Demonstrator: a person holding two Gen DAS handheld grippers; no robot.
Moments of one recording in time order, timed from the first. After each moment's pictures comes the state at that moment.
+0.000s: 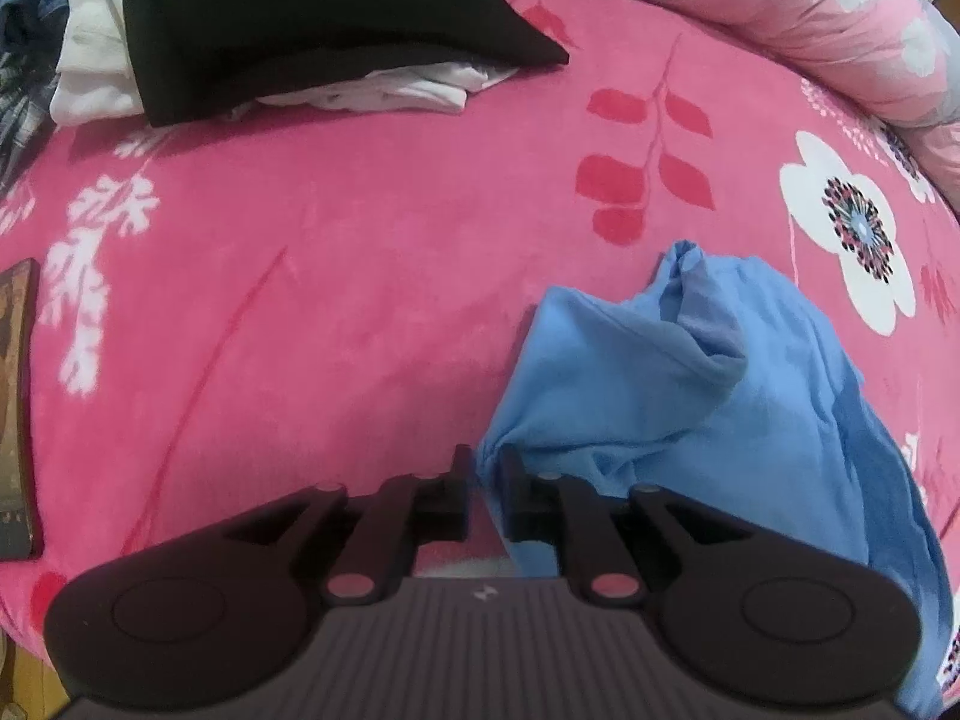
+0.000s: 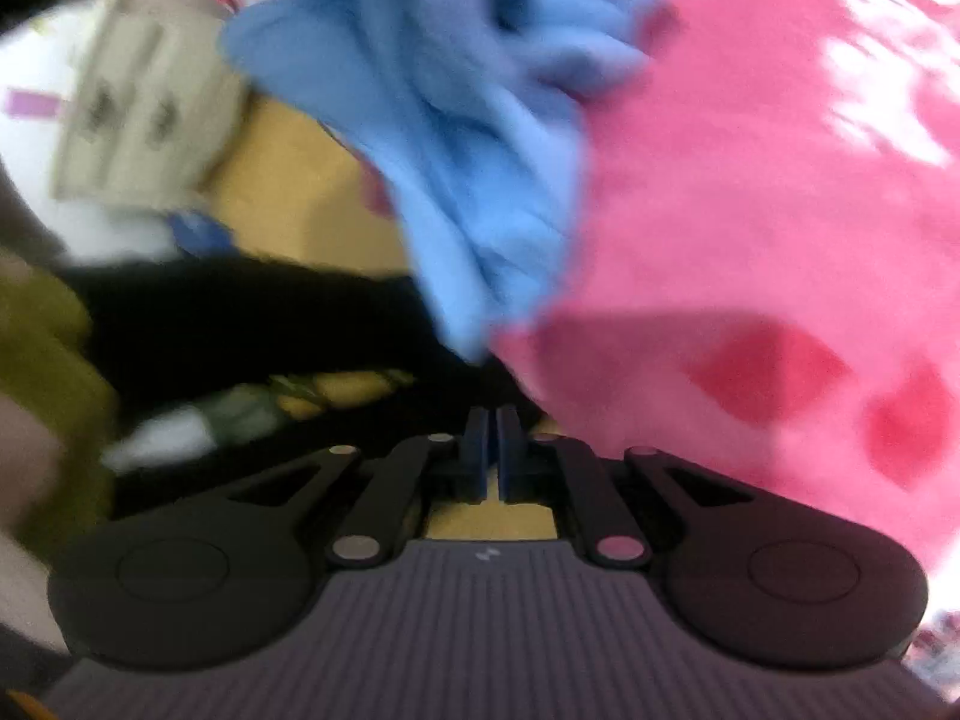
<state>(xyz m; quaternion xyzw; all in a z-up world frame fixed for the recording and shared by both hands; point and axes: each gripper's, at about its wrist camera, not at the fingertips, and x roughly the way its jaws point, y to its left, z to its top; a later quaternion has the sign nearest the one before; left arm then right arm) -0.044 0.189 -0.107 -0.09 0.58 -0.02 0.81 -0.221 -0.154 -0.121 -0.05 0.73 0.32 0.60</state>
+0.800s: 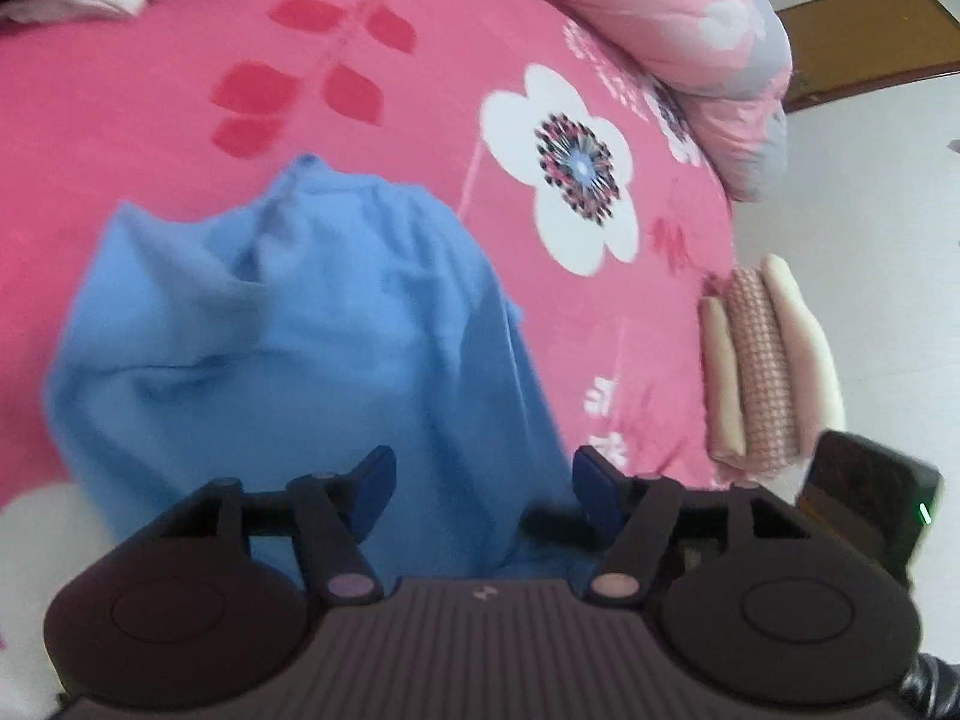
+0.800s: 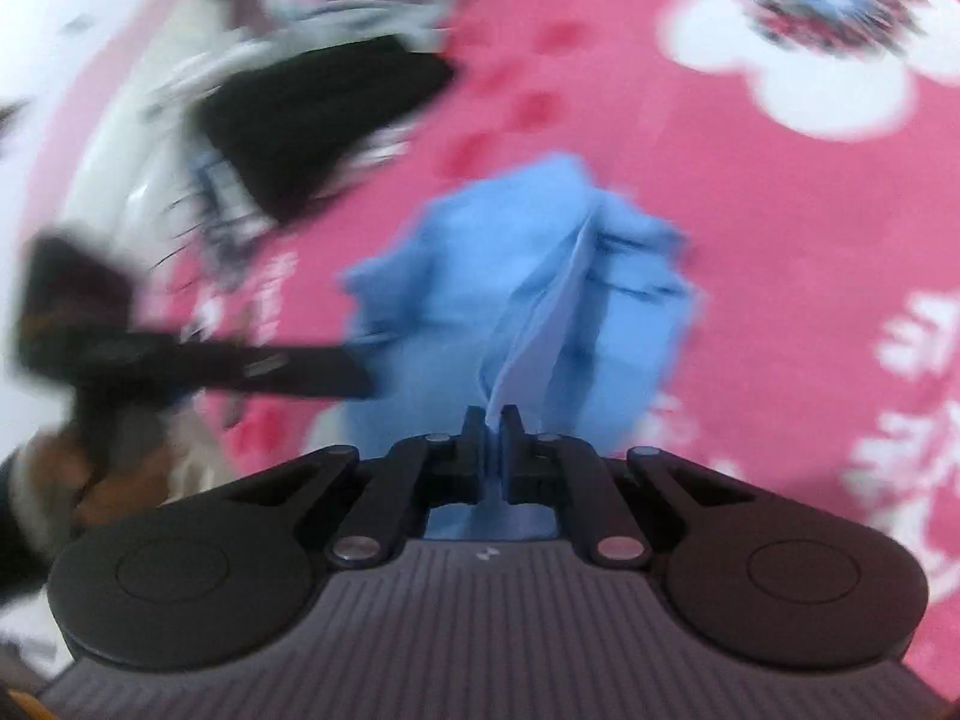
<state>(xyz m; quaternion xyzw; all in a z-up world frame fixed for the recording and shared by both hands) -0.034 0.115 -0.087 -0.27 0.61 -0.25 0.71 -0.094 -0.127 -0.085 0.23 0.53 0.27 0.77</state>
